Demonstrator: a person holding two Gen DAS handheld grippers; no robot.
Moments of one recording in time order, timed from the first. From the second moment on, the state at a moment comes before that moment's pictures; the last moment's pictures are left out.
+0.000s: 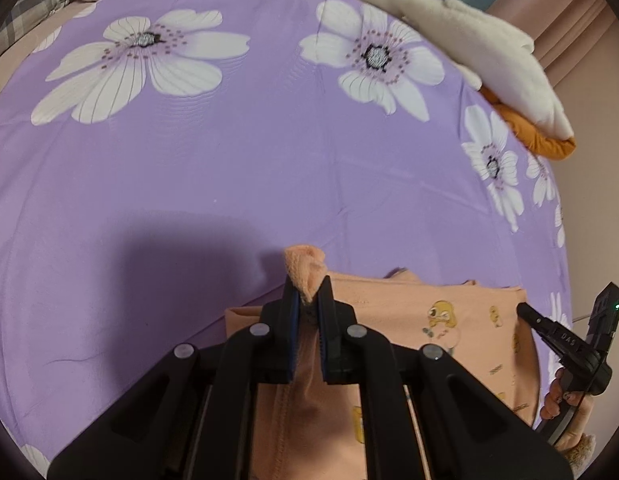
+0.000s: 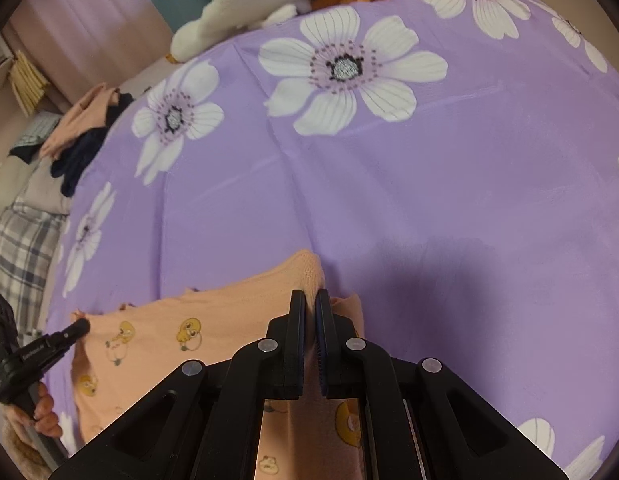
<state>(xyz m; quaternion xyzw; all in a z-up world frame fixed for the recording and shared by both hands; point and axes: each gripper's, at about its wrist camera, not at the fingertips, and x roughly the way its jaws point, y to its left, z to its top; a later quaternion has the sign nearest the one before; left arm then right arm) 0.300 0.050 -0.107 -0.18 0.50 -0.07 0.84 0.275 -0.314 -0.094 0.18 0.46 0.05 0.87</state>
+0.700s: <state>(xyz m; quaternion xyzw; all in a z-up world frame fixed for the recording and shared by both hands) 0.305 0.049 -0.125 -0.19 0.51 -0.06 0.84 0.284 -0.315 -0.112 0.18 0.47 0.03 0.86</state>
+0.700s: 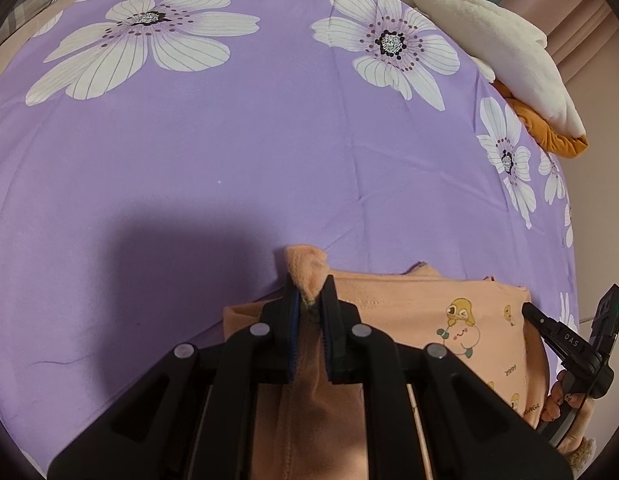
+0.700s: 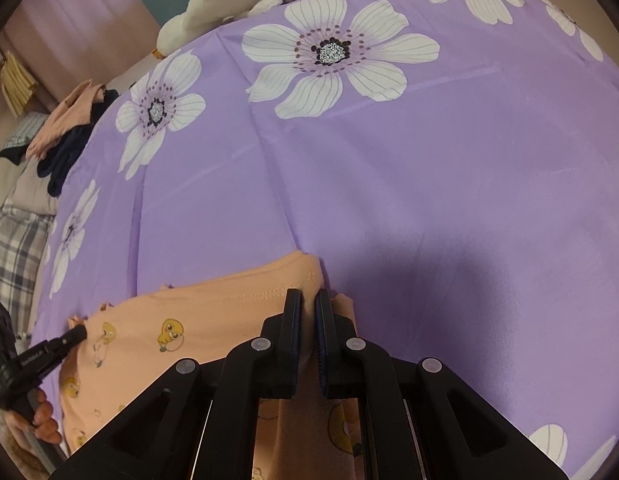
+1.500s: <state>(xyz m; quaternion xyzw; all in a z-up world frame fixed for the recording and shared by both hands) 0.307 0.055 -0.130 -0.23 0.52 -0.05 0.82 0.288 -0.313 -0.118 0.19 0.46 0.02 0.87</state>
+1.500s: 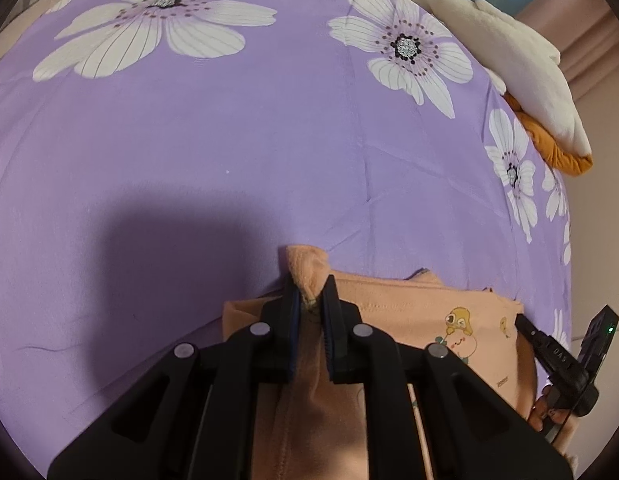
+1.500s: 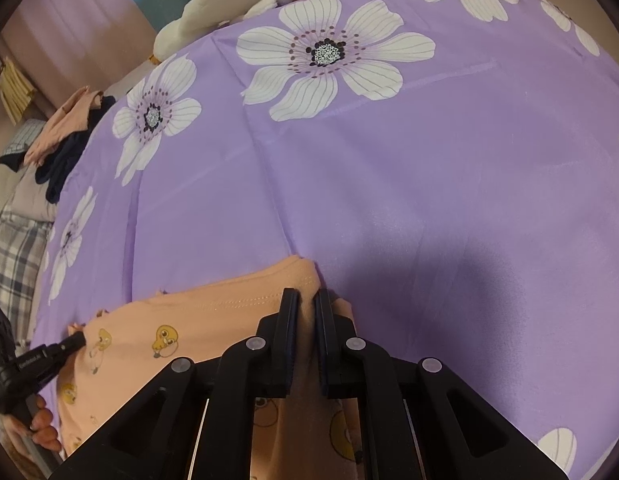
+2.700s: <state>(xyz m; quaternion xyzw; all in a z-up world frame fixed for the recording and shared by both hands) 0.189 -0.025 -0.130 0.01 0.42 -0.03 0.91 0.181 -0.278 -0.108 0.05 0.39 -0.03 0.92</state>
